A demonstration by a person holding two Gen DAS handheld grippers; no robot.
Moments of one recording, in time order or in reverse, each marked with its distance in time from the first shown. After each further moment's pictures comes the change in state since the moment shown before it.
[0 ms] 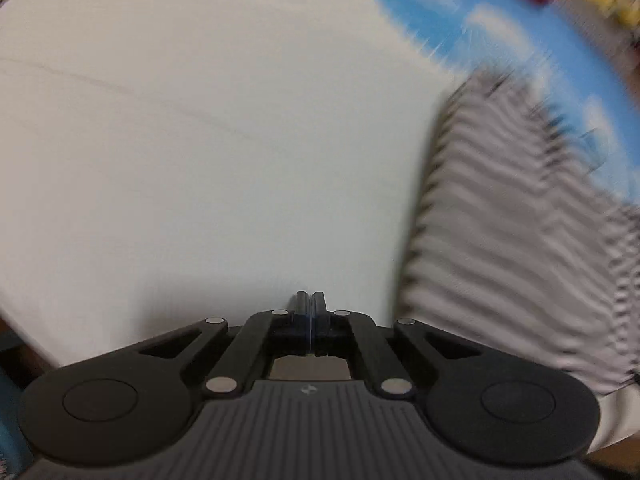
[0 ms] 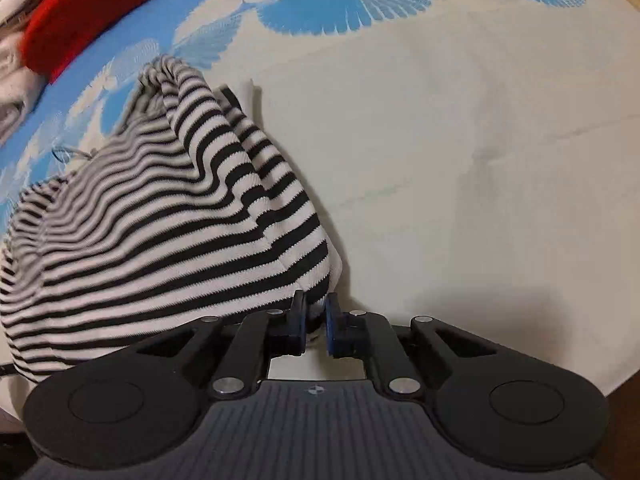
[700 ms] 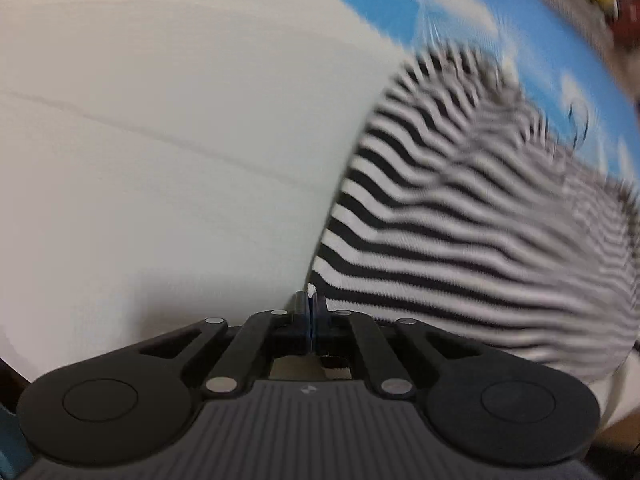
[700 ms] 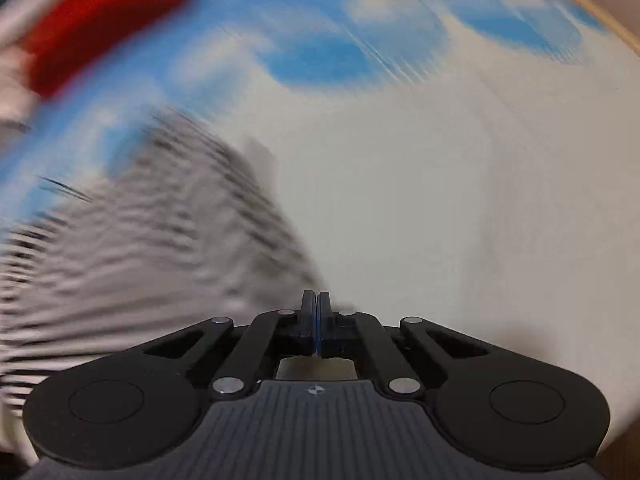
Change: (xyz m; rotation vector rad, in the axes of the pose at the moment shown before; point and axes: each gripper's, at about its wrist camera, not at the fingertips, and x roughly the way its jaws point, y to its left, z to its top) left arm 0.028 -0.022 0.004 0.104 0.100 0.005; right arm 0.011 0.003 0.021 -0.004 -0.053 -0.108
